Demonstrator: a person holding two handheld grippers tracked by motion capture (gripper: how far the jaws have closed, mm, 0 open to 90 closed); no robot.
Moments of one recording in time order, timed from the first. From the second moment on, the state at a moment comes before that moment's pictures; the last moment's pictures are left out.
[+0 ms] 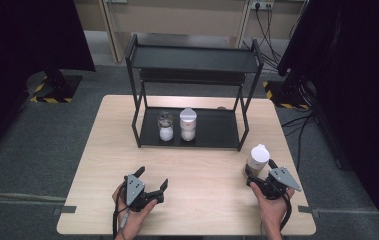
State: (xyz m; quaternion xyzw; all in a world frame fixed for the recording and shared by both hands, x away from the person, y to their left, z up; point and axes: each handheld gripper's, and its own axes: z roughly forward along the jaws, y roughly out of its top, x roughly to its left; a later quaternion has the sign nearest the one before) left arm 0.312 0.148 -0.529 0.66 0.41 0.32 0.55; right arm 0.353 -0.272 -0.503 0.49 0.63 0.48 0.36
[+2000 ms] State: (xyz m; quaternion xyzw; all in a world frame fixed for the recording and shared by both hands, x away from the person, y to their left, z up) left arm 0.312 0.148 -0.529 0.66 0.41 0.32 0.55; right arm 0.374 -0.216 -0.450 0.40 0.64 0.54 0.37
